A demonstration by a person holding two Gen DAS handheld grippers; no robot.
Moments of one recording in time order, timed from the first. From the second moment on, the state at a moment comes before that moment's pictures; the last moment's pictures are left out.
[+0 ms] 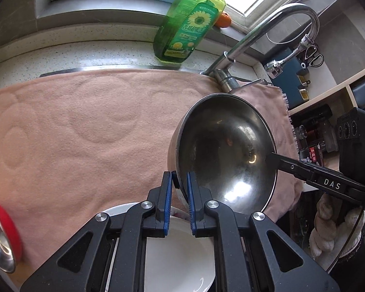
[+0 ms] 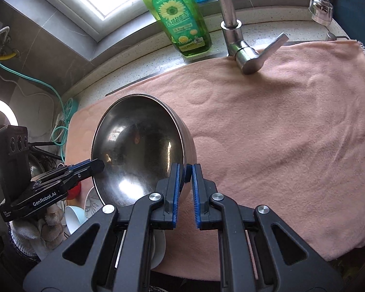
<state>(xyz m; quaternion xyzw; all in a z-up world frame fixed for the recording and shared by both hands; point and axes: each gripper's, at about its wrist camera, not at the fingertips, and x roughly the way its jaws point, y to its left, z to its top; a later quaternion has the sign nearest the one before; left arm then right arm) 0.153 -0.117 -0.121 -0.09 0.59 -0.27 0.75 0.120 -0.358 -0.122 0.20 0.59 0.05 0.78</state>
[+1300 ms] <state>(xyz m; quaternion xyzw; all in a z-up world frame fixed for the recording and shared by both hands) 0.124 -0.165 -0.148 -0.01 0.62 -0.30 0.73 0.066 -0.390 -0.154 0.20 0.62 0.01 0.76</state>
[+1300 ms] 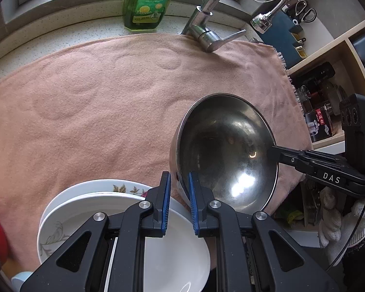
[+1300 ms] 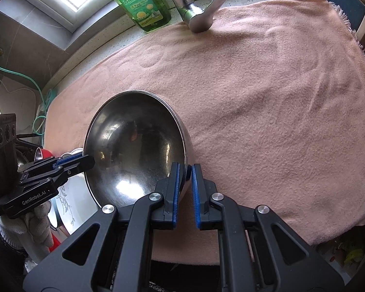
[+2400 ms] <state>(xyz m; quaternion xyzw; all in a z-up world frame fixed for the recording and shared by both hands) 0.079 0.095 -0.054 -0.15 0.46 -0.11 0.87 0.081 -0.243 -0.046 0.11 0.47 0.16 0.86</state>
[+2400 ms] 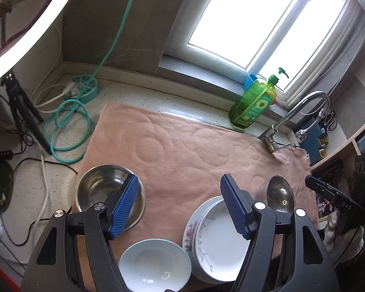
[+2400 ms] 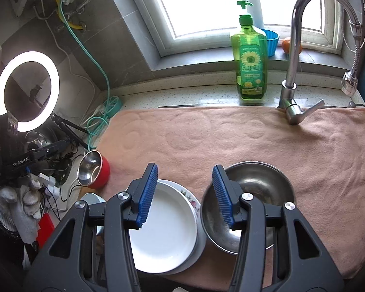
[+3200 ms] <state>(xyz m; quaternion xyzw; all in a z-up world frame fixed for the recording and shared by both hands) 0.038 0.206 -0.125 -0.27 0.47 -0.02 0.84 0.138 -0.071 -0.101 0.07 0.56 0.27 0.78</state>
